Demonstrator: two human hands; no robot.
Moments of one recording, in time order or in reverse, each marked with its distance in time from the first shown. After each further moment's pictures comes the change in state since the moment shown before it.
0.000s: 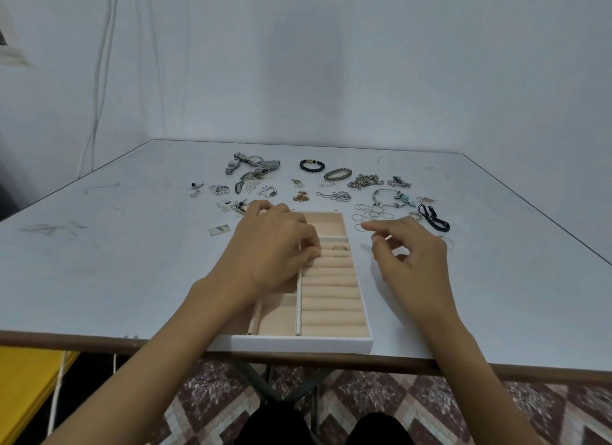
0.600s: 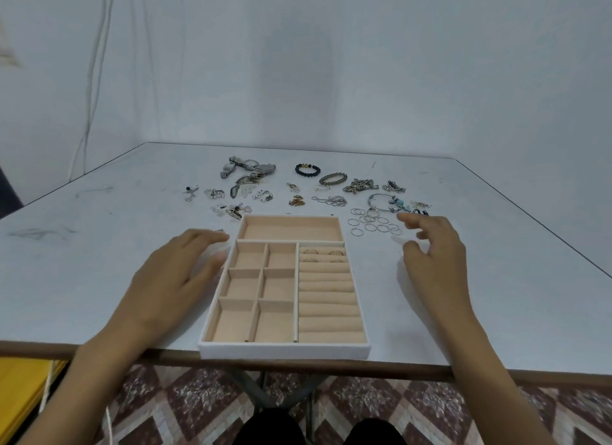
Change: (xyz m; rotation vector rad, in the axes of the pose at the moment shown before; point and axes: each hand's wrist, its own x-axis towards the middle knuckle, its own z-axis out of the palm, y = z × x) left_hand -0.076 -0.071 0.002 -0.240 0.072 -0.327; right_hand 0.016 0.018 -0.017 -0.208 0.105 0.144
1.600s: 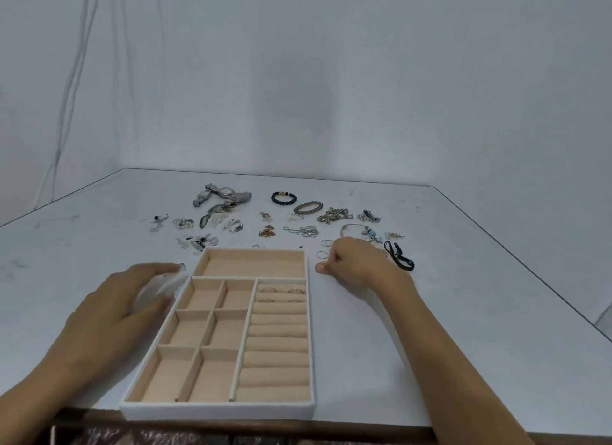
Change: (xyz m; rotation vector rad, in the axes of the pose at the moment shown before) left_hand 0.007 -0.002 0.001 -0.118 0.030 -0.120; right_hand 0.086 -0.005 0.039 -0.532 -0.775 -0.057
